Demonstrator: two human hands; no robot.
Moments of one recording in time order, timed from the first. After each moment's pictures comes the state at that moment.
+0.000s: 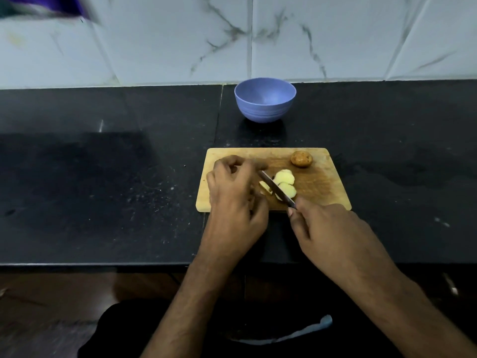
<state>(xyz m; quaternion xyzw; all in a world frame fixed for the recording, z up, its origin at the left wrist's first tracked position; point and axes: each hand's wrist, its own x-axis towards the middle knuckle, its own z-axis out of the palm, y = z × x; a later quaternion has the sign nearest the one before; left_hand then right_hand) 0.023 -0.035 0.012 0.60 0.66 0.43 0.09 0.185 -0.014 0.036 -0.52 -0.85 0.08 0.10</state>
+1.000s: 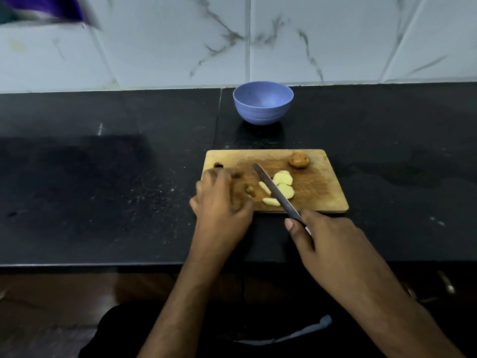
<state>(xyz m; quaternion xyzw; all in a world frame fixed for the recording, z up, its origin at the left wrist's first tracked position) 0.008 -0.037 0.006 0.52 0.74 0.41 0.12 0.191 -0.037 0.037 -0.53 -0.82 0.14 0.14</state>
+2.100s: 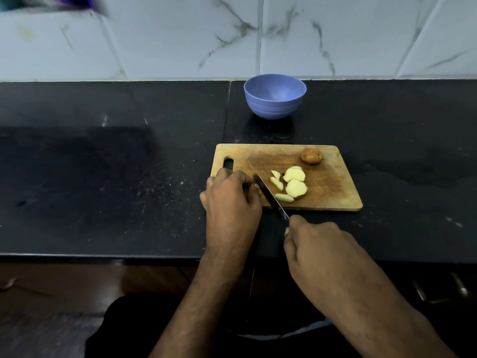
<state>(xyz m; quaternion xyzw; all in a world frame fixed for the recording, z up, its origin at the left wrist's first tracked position) 0.014 -0.032 0.006 0.49 0.78 0.39 0.07 0.157 -0.052 0.046 -0.54 -0.83 0.15 0.02</state>
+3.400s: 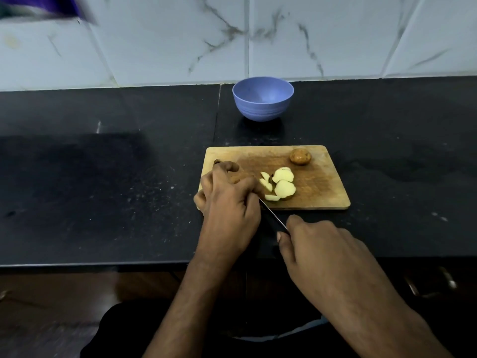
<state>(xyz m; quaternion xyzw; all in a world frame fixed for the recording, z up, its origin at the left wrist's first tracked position) 0.019 -0.039 0.009 0.58 0.71 0.39 0.09 0.169 -0.054 0.054 -0.53 -0.84 0.11 0.03</state>
